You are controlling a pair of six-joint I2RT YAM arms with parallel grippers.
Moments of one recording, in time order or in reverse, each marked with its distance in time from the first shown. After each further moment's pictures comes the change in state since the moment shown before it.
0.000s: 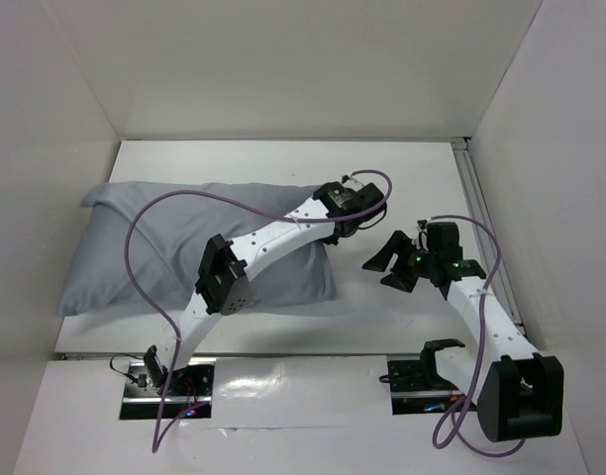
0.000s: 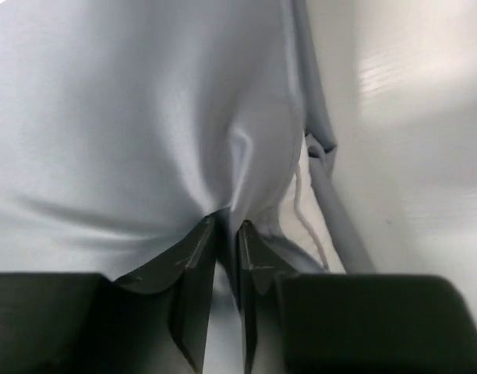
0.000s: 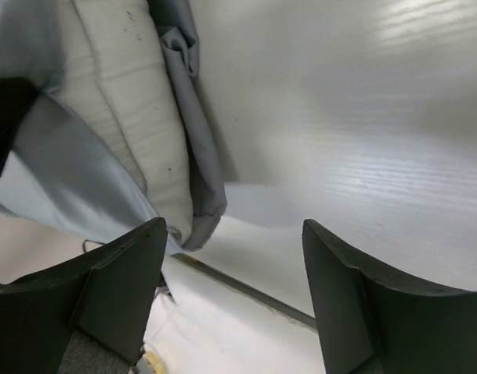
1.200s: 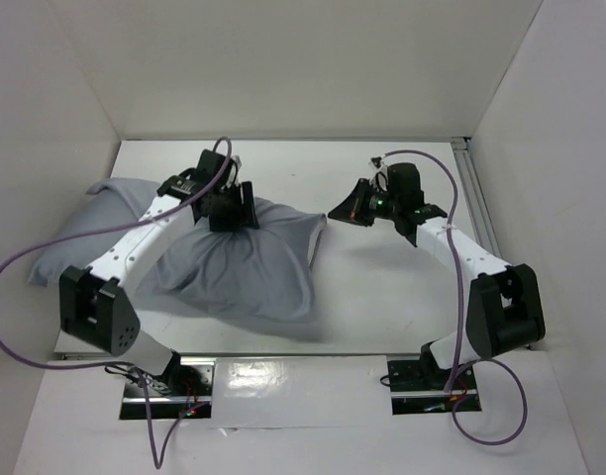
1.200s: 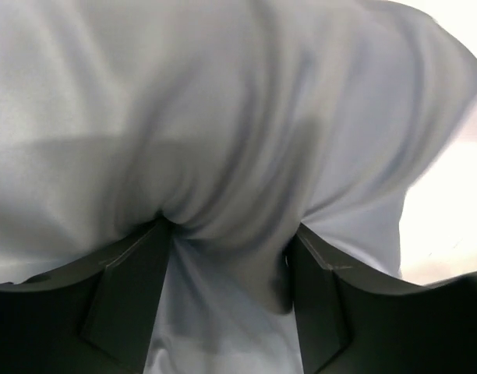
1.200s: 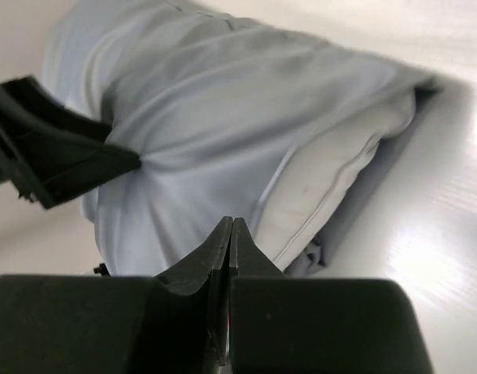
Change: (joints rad) left arm 0.578 -0.831 -0.996 0.528 0.706 -0.028; right arm 0.236 0.473 0.393 0.420 -0.095 0.041
